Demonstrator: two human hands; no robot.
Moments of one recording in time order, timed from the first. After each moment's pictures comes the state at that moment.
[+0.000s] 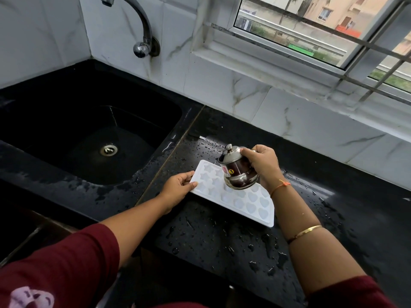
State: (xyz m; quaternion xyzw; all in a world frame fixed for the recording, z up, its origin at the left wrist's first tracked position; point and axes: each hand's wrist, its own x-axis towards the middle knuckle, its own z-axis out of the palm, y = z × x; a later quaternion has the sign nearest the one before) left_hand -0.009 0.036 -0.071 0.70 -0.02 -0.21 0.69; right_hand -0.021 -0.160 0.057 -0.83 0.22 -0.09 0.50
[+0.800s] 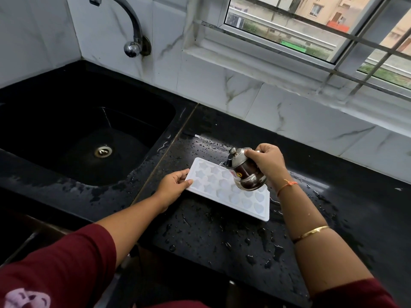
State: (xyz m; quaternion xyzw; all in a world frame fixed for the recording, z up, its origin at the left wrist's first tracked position) left_hand -0.005 0.035 -0.080 0.70 -0.03 -0.20 0.68; right_hand -0.039 -0.180 0.062 -0.87 0.22 -0.11 0.44
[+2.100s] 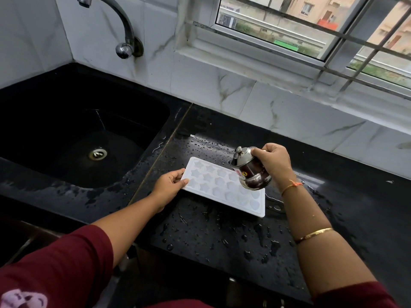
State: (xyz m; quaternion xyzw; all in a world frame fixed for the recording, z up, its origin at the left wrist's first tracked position) left_hand -0.003 0.034 -0.083 0.71 -0.03 -0.20 0.68; right_hand -0.055 -0.196 0.069 -0.86 0.25 -0.14 0.43
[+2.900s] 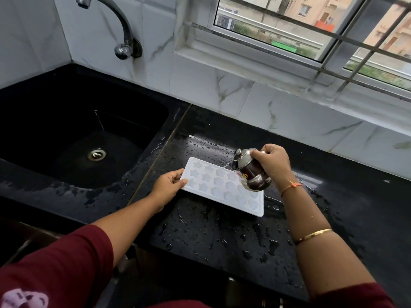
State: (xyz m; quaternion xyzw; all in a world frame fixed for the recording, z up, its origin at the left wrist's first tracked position) left_hand -0.006 0.033 -0.080 0.70 -0.03 -0.19 0.68; right_hand -0.059 -0.199 0.068 -0.88 0.24 -0.14 0.39
